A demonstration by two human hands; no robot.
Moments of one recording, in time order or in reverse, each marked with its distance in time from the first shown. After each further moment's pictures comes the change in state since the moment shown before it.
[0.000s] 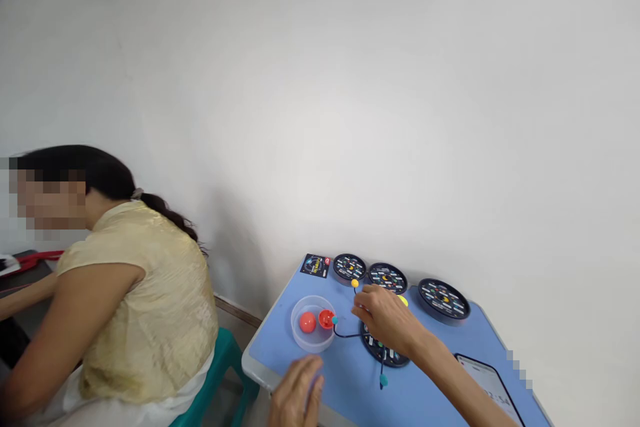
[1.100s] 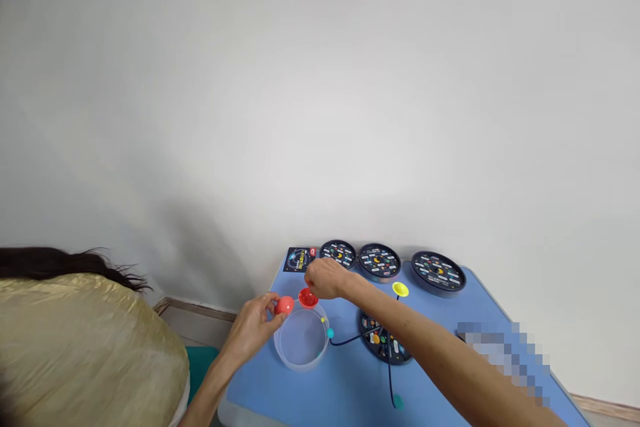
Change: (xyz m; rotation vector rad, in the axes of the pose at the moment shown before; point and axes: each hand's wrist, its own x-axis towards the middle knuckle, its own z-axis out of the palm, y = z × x) left_hand 0.185 -0.050 -0.036 0.235 -0.665 -0.112; right_hand 0.135 0.006 0.051 -0.131 -0.333 -0.159
